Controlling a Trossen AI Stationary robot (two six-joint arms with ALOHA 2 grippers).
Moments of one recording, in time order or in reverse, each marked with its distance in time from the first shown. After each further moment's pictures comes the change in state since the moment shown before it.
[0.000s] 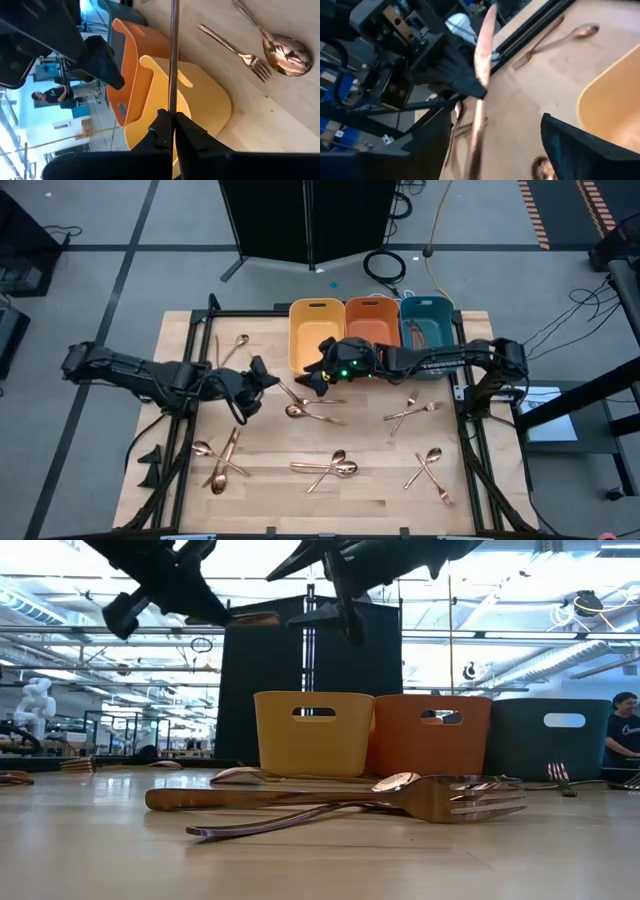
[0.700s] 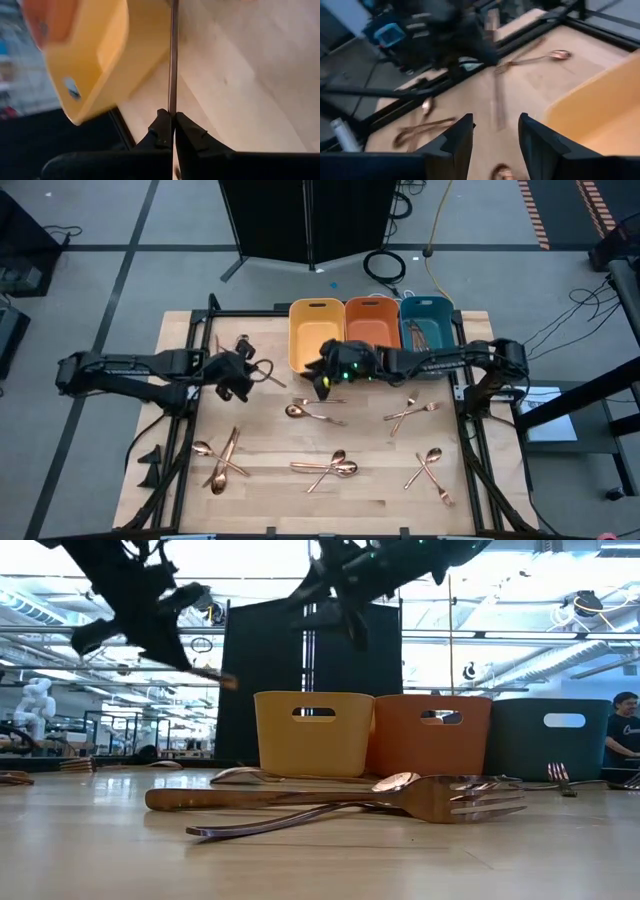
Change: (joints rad) left arm 0.223 -0.070 -0.001 -0.362 0.078 -0.237; right arm -0.011 -0.004 -0.038 0.020 0.103 -0.237
